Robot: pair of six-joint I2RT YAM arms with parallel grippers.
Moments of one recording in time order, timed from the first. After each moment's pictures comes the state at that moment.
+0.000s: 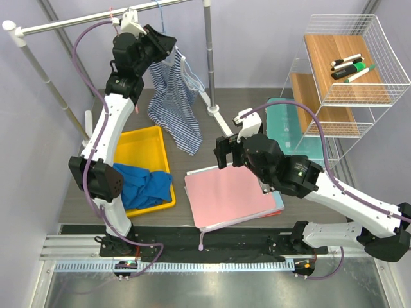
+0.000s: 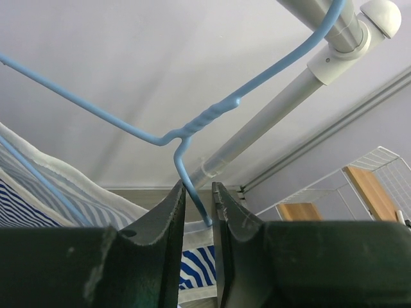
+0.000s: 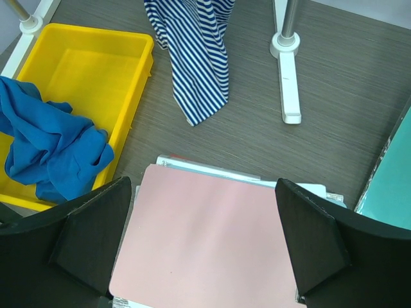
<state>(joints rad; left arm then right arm) -0.24 1.84 2.04 -0.11 0.16 -0.66 1.05 1.11 1.25 -0.53 0.54 0.30</state>
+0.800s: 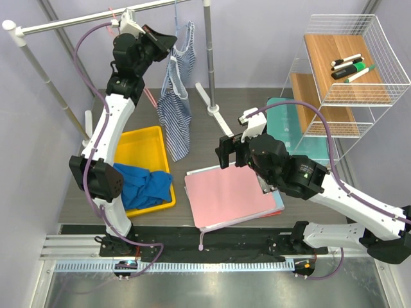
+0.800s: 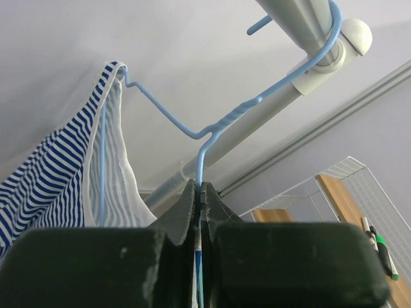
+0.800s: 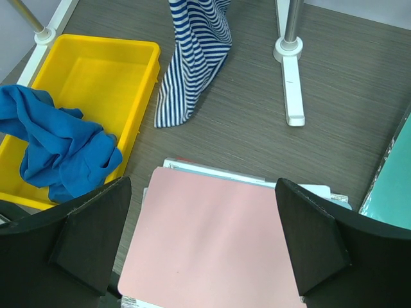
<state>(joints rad) -0.24 1.84 2.02 -0.05 0.17 -0.76 1.05 1.07 1.24 -0.53 0.53 0.31</state>
